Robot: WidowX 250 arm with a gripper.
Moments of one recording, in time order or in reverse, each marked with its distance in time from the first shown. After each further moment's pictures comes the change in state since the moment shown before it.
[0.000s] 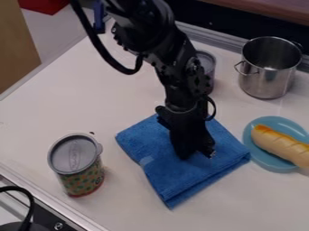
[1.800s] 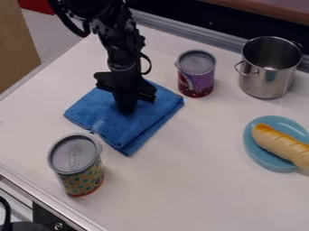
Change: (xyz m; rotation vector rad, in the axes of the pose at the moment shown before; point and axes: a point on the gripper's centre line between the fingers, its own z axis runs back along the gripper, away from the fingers) arm 0.005 0.126 0.005 0.160 -0.027 0.442
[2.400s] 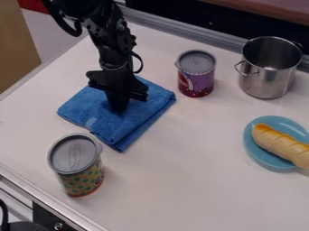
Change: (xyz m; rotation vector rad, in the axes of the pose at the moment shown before) arm -0.002 0.010 -0.001 0.002 0.005 -0.007
